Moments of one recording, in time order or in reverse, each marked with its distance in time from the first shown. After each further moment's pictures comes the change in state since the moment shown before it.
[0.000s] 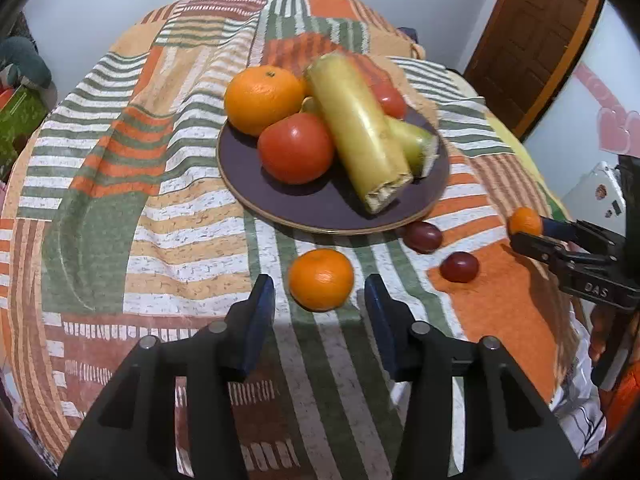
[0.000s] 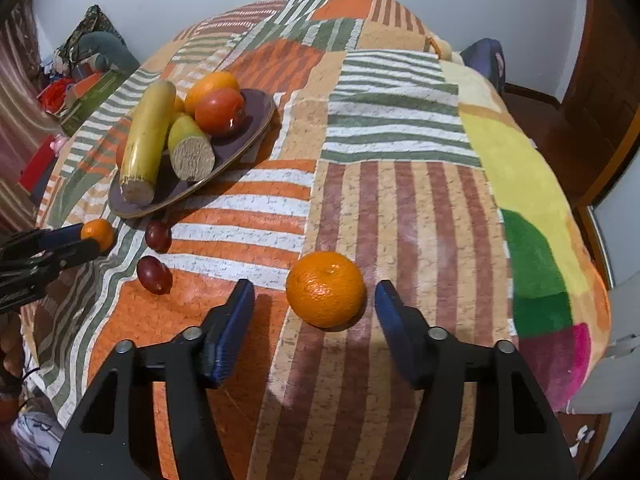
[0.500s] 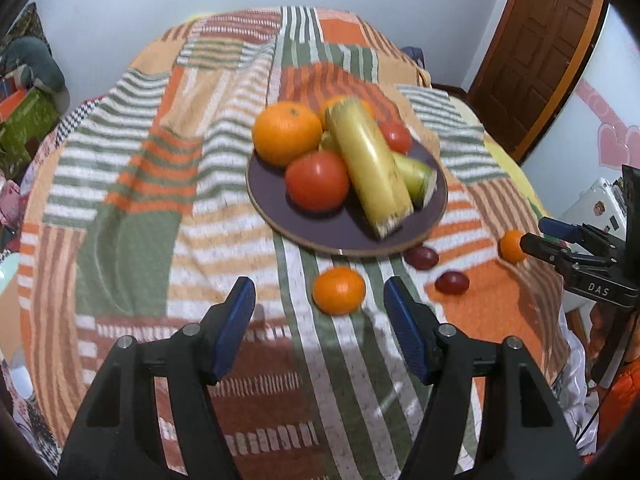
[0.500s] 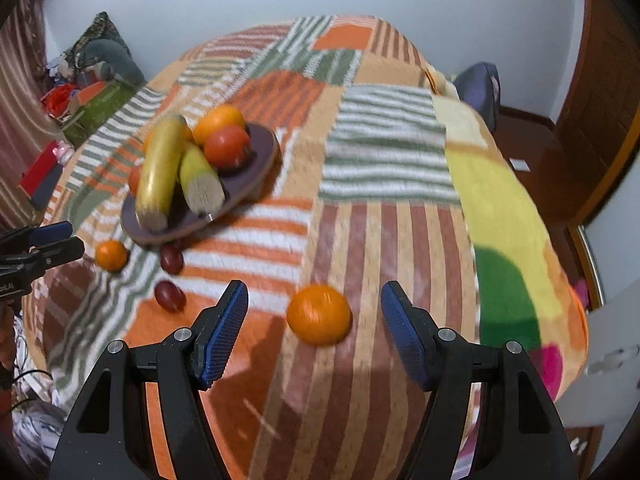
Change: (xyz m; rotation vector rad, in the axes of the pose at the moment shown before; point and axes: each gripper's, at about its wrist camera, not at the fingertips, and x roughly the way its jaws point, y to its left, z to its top) left arm -0.032 0.009 0.003 -0.017 -0.055 0.006; right arm -0.022 0.001 0.011 -0.022 -0.064 -0.032
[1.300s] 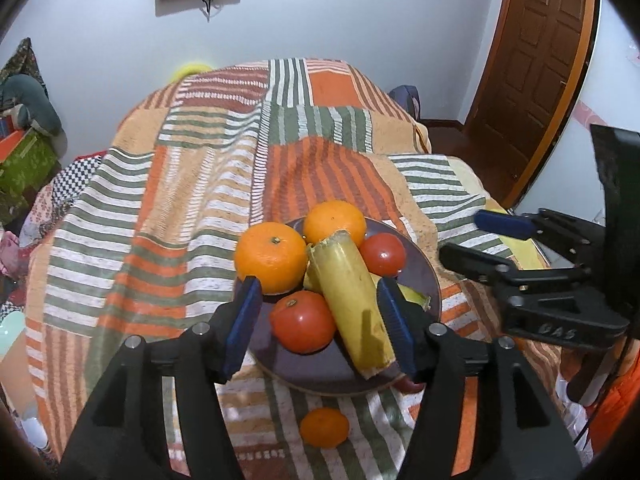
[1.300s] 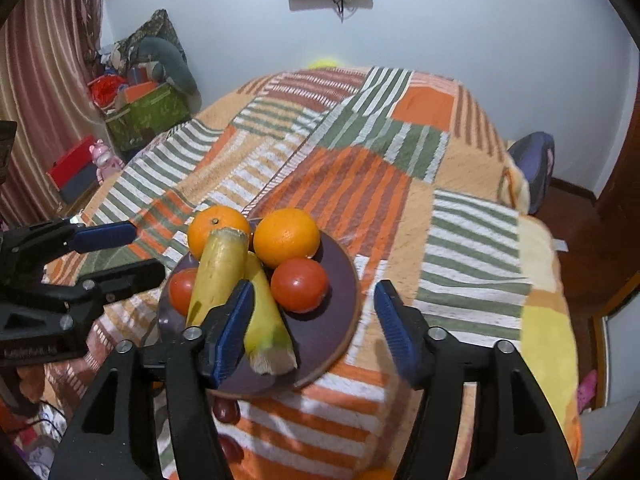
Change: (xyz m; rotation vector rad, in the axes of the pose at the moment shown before) left arm -0.004 -0.014 0.088 0.041 -0.162 0.017; right arm 0.013 0.054 0.101 -0.190 -0.132 0.115
